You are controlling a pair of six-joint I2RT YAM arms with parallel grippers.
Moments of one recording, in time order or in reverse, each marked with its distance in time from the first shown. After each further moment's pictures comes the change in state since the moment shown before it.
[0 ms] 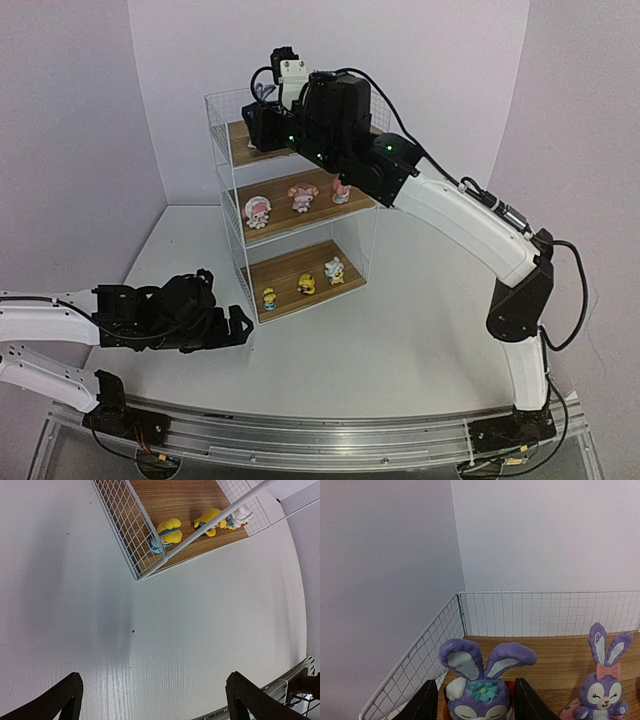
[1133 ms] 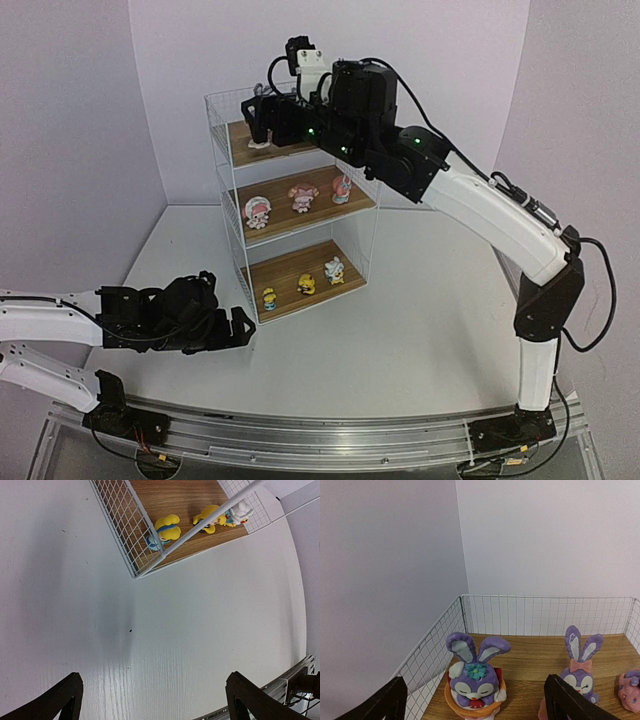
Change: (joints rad) left arm 0.000 0.015 -0.011 0.031 0.009 0.001; right arm 0.000 -0.134 -0.139 0.001 -0.026 -0.012
